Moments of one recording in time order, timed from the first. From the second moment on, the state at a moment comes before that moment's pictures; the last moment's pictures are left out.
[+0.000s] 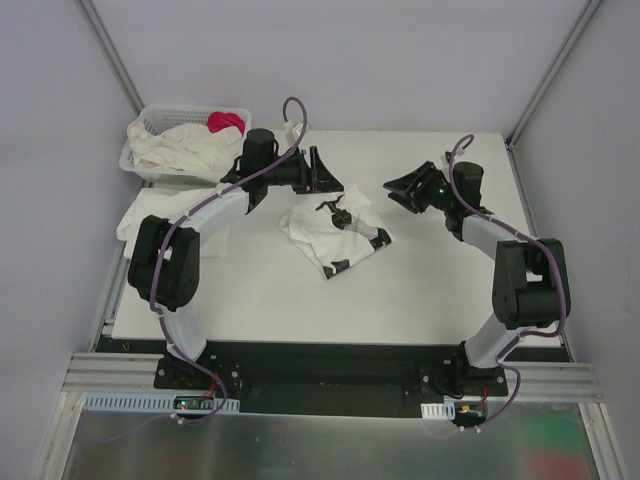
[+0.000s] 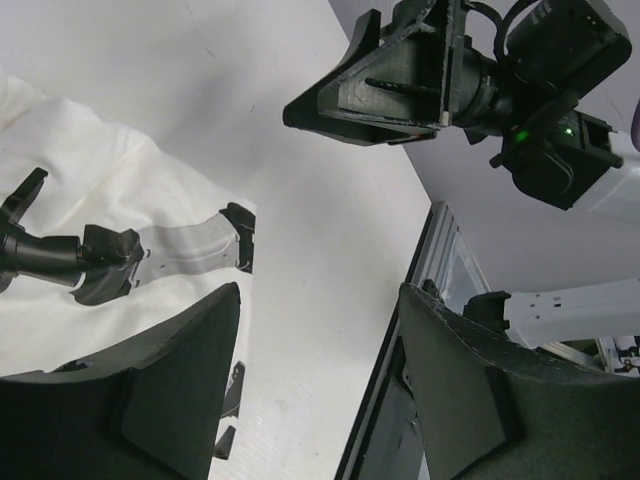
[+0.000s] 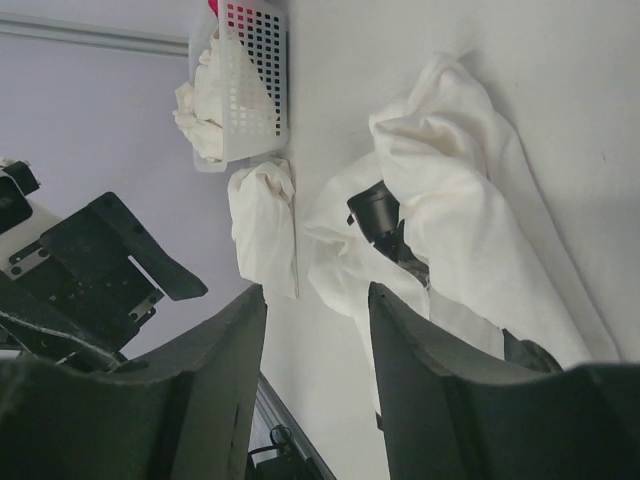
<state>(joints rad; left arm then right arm) -0.38 1.81 1.33 0.13 0.88 -0.68 0.09 1.70 0.97 0.33 -0.66 1.03</state>
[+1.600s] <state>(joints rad) -0.46 2.06 1.46 -0.23 0.69 -0.30 0.28 1.56 0.58 0.22 -0.52 0.87</state>
